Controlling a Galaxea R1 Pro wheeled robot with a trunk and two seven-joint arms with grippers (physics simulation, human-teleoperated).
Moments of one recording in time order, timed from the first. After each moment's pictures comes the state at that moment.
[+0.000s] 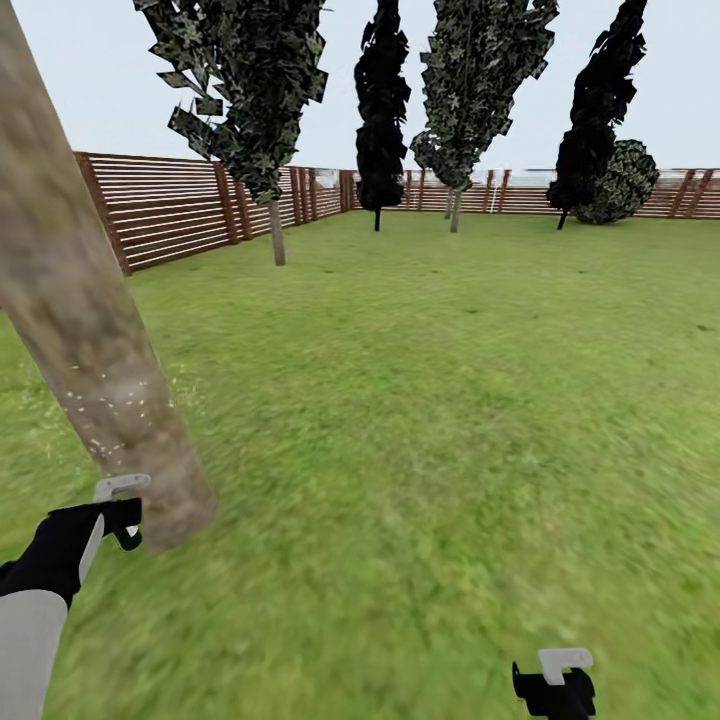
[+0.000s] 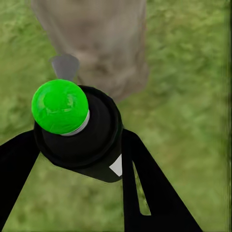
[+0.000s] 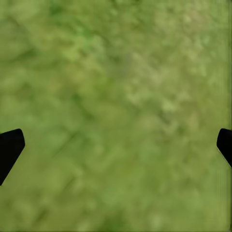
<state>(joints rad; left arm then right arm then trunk) -0.74 0.28 0.42 -0.69 -0.21 0.50 -0.13 -0.44 -0.07 -0.62 -0.15 0.71 -0.36 -0.13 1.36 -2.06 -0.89</state>
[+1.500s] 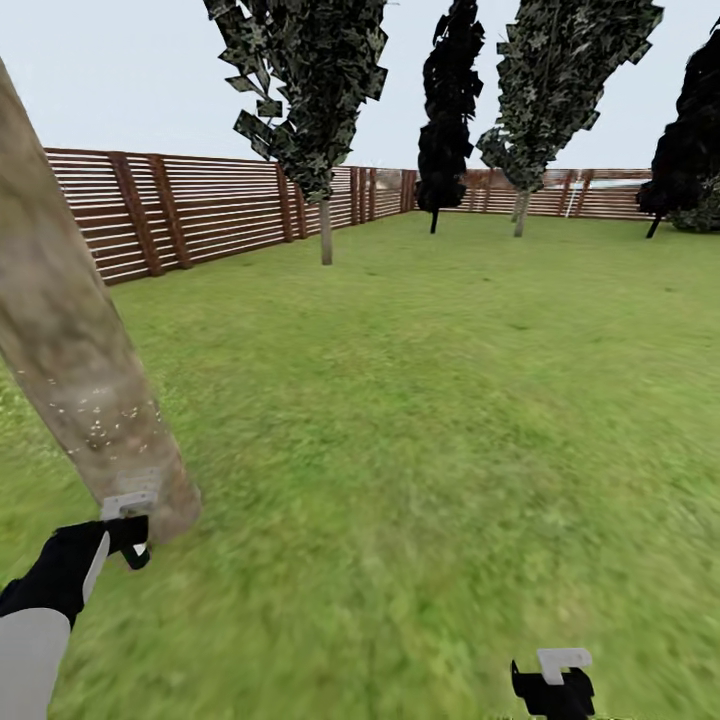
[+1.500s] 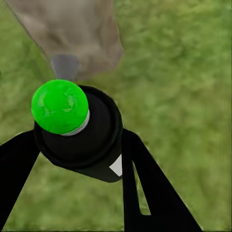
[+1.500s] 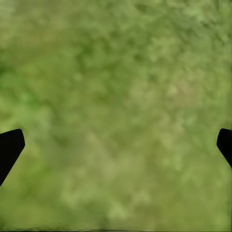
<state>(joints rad) -0.69 0.26 0.41 -0.68 -0.21 0.50 -0.14 -0.44 -0.07 -0.62 -0.15 0.71 -0.36 -0.13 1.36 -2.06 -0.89</state>
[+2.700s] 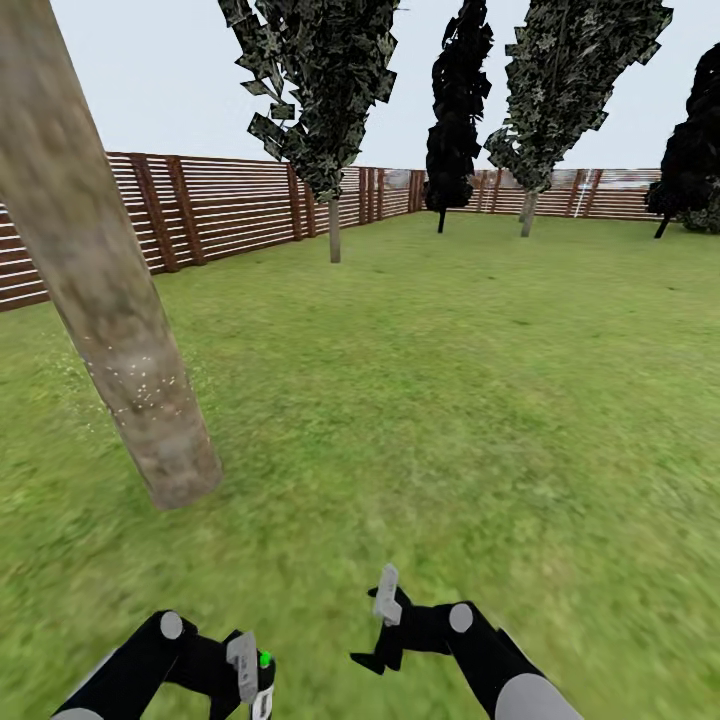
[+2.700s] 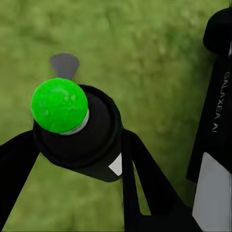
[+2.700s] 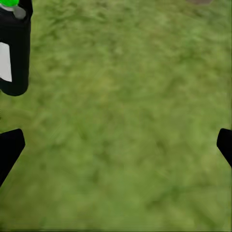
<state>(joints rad) -0.46 0.14 -0.04 -0.63 -0.72 -0.06 -1.11 -0.56 0.17 -0.18 -0.45 0.93 -0.35 0.78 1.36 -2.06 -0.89</state>
